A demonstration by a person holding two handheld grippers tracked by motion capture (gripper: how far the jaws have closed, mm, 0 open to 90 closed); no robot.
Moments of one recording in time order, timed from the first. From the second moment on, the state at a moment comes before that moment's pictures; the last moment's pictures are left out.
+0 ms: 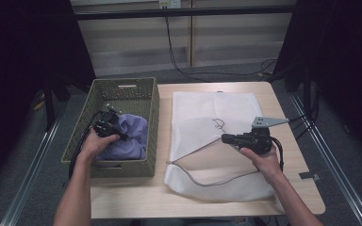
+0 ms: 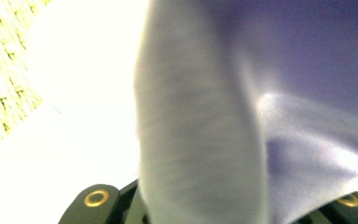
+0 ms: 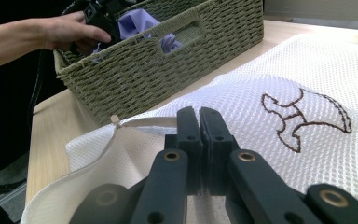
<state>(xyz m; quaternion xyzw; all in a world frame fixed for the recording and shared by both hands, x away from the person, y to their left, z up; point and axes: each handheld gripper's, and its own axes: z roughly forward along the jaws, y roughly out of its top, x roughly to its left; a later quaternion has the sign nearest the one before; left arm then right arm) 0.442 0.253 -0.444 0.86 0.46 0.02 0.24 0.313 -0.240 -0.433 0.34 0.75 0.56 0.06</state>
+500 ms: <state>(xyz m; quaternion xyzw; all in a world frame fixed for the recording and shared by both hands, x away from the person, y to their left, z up) 0.426 0.264 -0.415 0.81 0.47 0.08 0.33 0.313 -0.238 -0.433 0.34 0.75 0.56 0.07</state>
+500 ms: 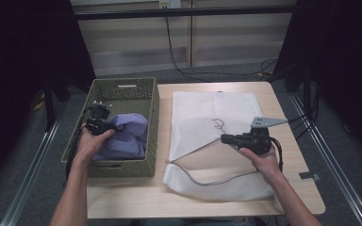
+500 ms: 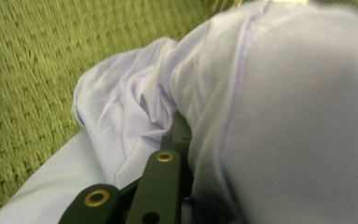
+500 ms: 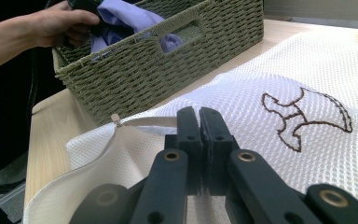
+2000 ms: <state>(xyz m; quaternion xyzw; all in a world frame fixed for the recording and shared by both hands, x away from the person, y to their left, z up) 0.366 0.278 -0.341 0.73 0.41 0.20 0.51 0.310 -0.237 -0.433 0.34 0.75 0.56 0.07</state>
